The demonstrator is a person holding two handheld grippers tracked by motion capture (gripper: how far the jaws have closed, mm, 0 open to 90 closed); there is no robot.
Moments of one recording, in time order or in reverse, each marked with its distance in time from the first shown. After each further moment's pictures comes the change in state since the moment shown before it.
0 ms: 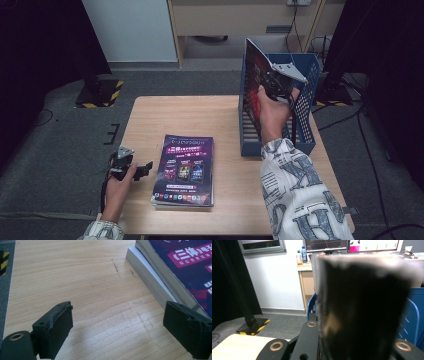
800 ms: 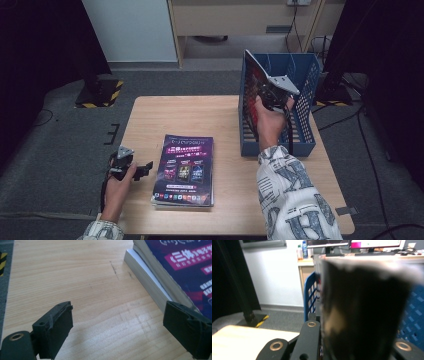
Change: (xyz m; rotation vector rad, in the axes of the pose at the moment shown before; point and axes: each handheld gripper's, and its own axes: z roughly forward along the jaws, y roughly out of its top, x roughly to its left) left arm 0.002 0.002 -0.002 -0.021 -0.012 -0.013; right arm -0.004 -0.042 0.013 0.014 0.011 -0.021
